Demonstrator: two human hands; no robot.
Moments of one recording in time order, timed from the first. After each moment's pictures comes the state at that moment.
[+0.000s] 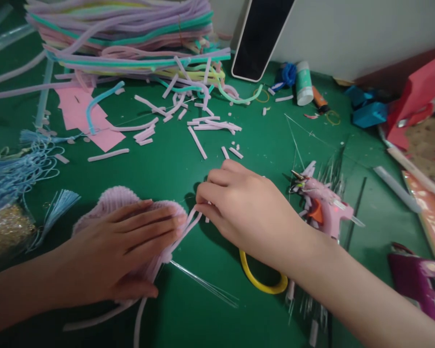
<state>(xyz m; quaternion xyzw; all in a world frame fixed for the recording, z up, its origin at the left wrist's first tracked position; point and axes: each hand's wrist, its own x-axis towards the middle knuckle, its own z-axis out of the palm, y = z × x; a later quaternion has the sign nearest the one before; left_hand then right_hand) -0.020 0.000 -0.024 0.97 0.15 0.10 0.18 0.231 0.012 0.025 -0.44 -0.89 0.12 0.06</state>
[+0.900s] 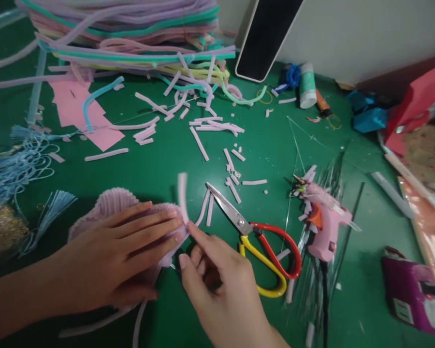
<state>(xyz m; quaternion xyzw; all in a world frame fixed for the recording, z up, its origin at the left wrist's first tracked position) -0.021 -0.003 -0.028 0.96 0.17 0.11 0.18 0.172 -0.085 0.001 -0.70 -0.44 0.49 0.29</state>
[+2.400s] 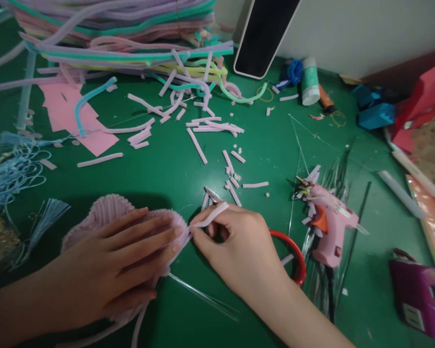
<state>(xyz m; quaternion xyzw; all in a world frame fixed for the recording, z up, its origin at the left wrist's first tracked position) -0.022 -0.003 -0.025 0.97 0.16 0.09 0.17 0.206 -0.021 0.002 -0.67 -0.62 0.36 0.22</state>
